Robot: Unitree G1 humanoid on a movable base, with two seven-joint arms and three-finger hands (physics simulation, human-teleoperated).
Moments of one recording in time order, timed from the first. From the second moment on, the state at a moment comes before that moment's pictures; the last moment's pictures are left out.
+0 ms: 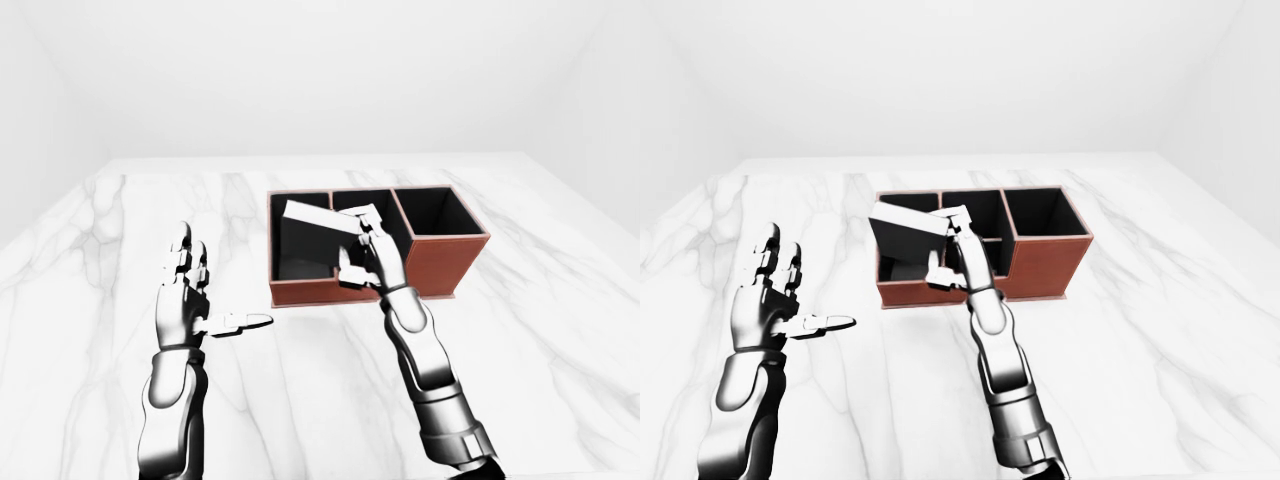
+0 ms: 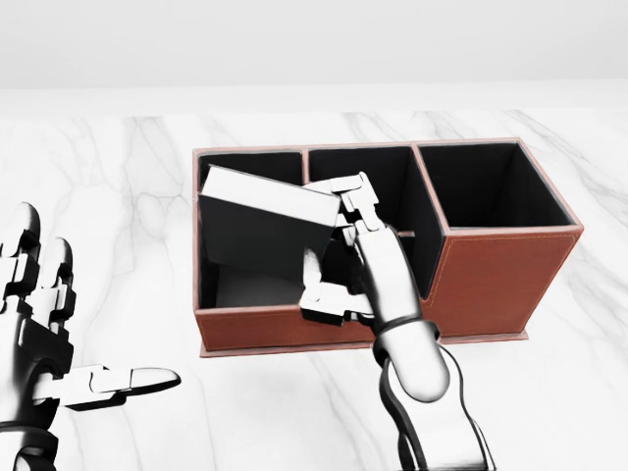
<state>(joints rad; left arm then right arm) 0.06 0.04 0.18 -0.33 -0.11 0.05 -0.06 -0.29 0.09 0.12 0.01 -0.13 0.09 0.06</state>
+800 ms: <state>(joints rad) 0.05 0.05 0.18 -0.32 -0.10 0.05 -0.06 -0.74 -0.15 -0.09 0.22 0.09 0.09 -0.02</state>
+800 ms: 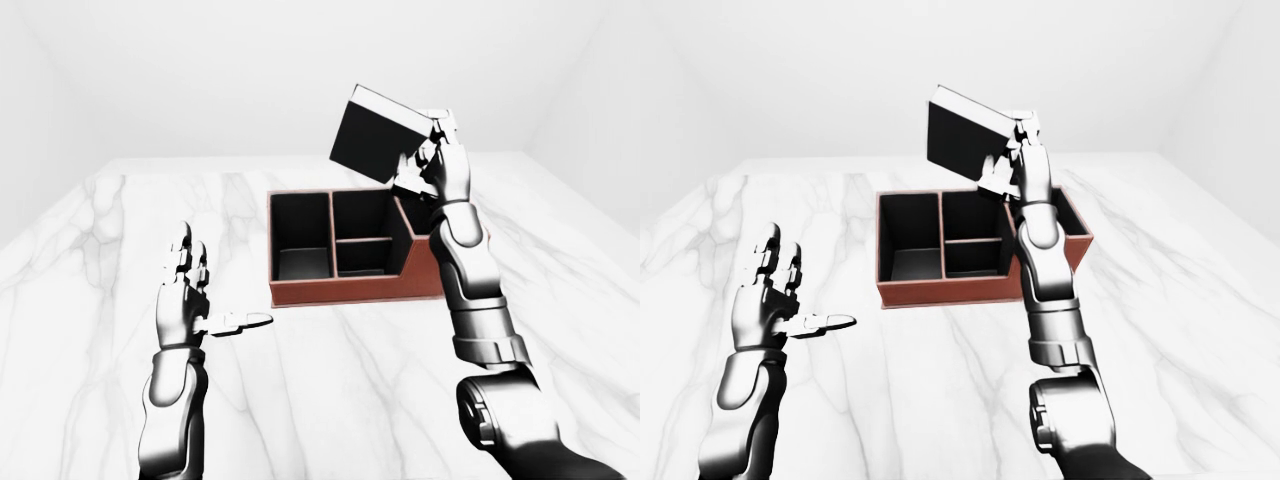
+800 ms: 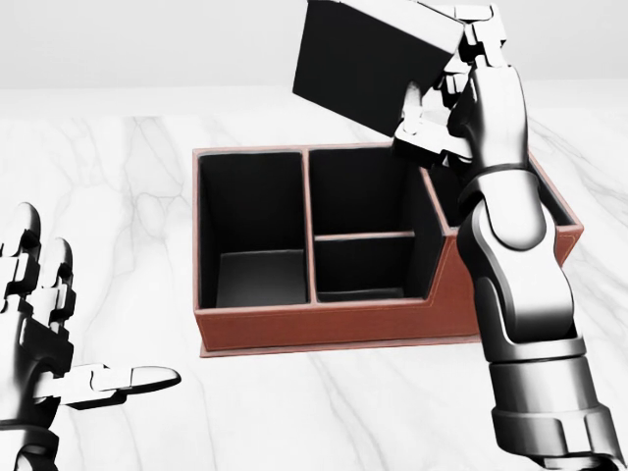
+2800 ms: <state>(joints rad) 0.04 0.05 0.17 -0.28 -0.08 0.02 -0.05 -0.94 -0.47 -0.20 0.83 0.16 0.09 -0.02</state>
